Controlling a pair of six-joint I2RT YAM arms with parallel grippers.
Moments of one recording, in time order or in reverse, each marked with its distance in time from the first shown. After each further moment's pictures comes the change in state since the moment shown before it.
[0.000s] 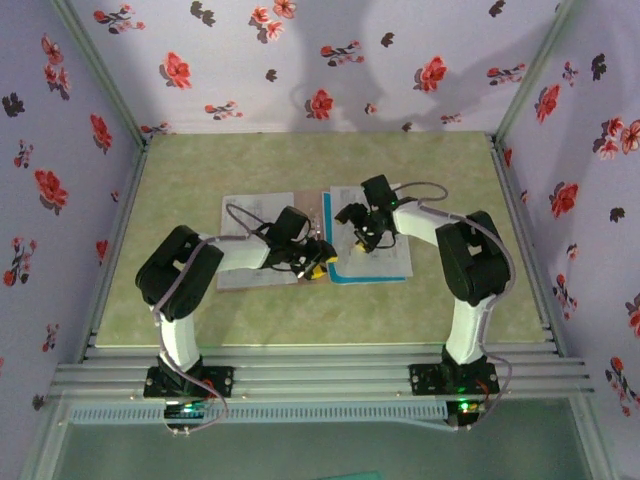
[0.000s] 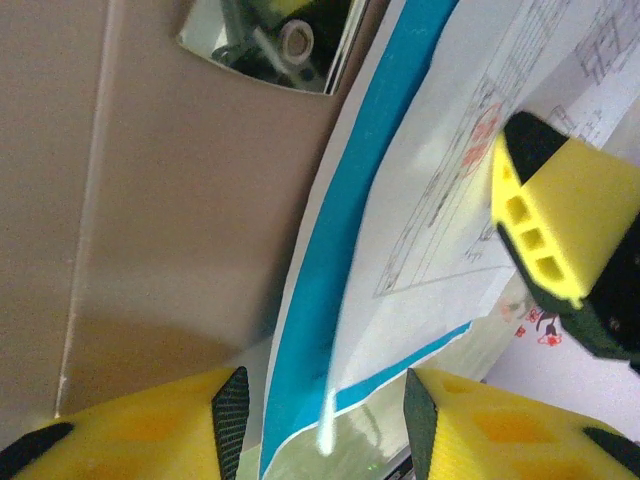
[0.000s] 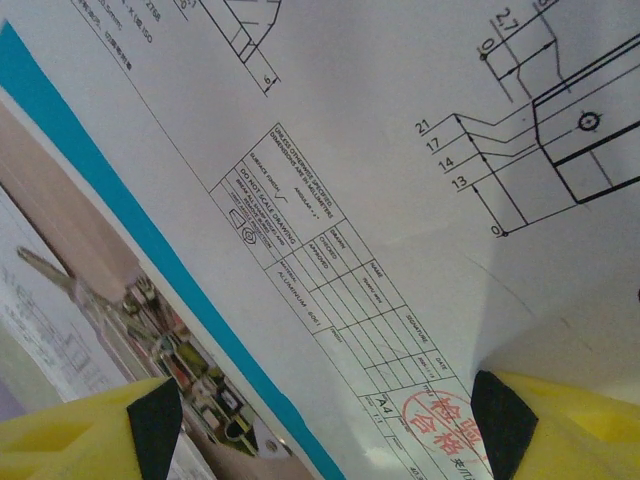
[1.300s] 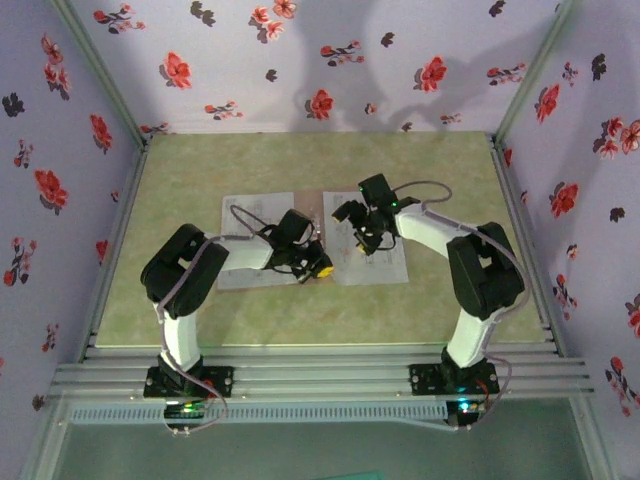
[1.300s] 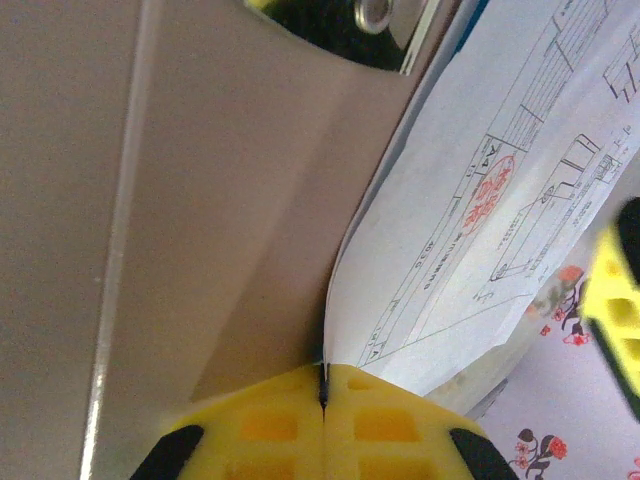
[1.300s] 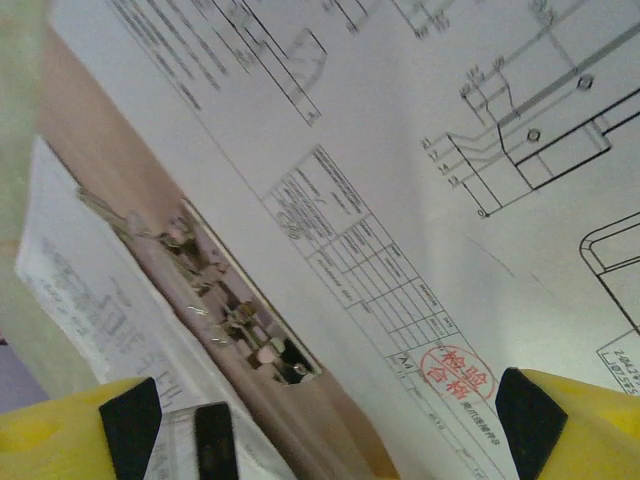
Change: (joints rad) left arm -0.012 0.030 0.007 -0.019 -0.001 0.018; right arm 0.026 -0.120 -0.003 -0.077 0.055 0.062
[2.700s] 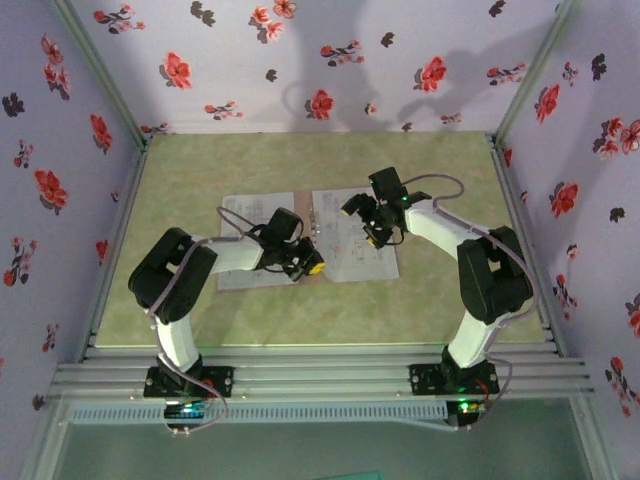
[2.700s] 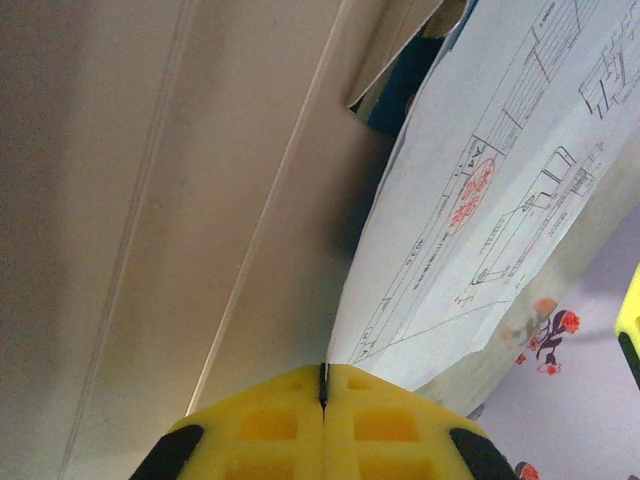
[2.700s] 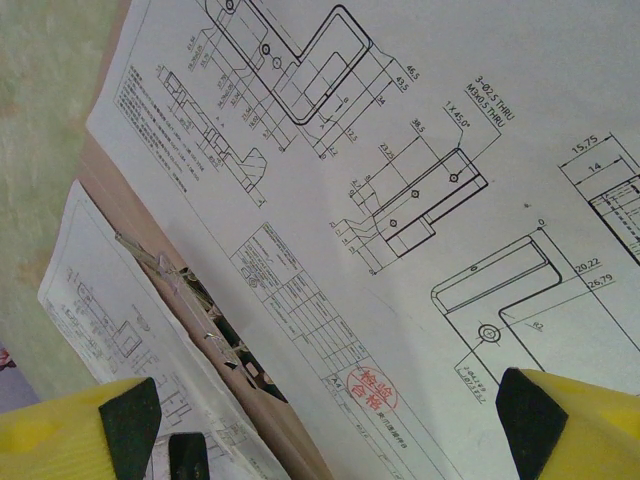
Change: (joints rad) left arm 0.049 -0.071 -0.058 0.002 -0.031 -0.042; right arm -0.043 -0.035 0.013 -0.048 0.026 -0.047
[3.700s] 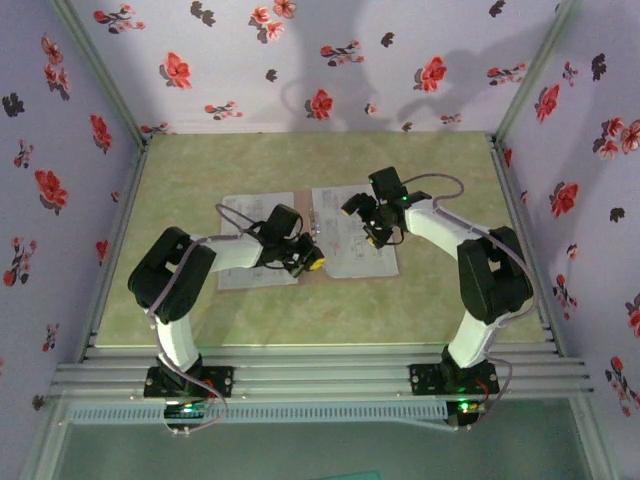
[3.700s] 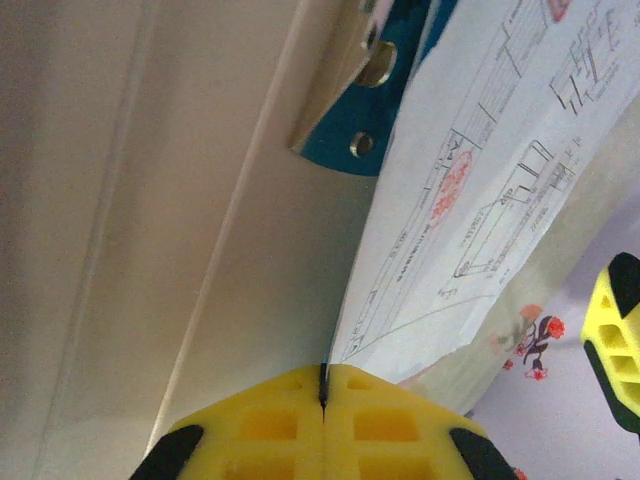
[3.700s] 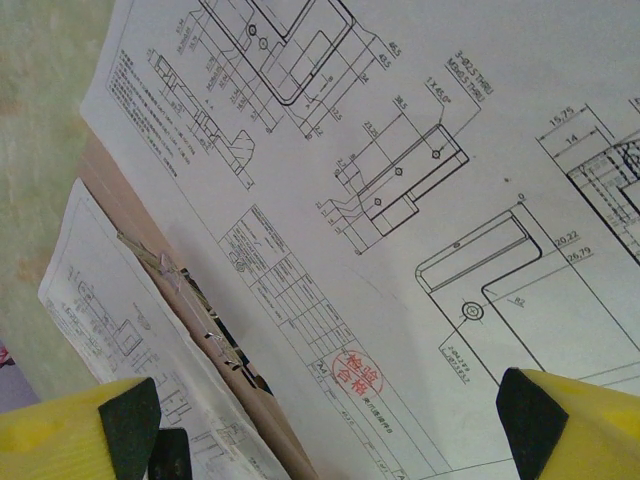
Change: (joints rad) left arm 0.011 0.000 0.019 0.000 -0.008 0.001; right arm 0.000 0.000 0.002 0.000 0.000 -0.007
